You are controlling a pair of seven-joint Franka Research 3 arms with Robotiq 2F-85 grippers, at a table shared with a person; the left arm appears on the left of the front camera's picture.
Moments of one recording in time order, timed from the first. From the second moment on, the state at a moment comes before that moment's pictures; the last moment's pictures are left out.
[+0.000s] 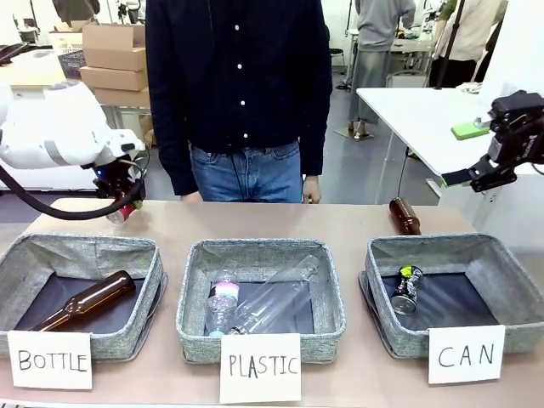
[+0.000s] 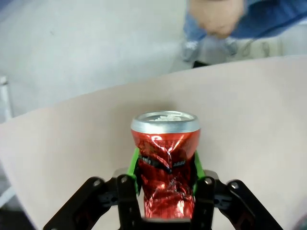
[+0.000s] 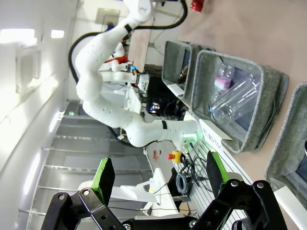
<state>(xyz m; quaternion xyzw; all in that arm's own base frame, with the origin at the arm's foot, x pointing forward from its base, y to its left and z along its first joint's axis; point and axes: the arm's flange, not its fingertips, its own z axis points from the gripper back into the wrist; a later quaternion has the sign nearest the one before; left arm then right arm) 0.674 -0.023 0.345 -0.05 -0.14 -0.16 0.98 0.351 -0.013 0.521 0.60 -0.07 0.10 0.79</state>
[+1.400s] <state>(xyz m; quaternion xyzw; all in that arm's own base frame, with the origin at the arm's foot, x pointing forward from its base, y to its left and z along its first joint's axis) 0.411 -0.067 0.563 -0.23 -0.41 -0.43 0.77 0.339 -0.017 0.548 0.58 -0.08 0.14 0.80</state>
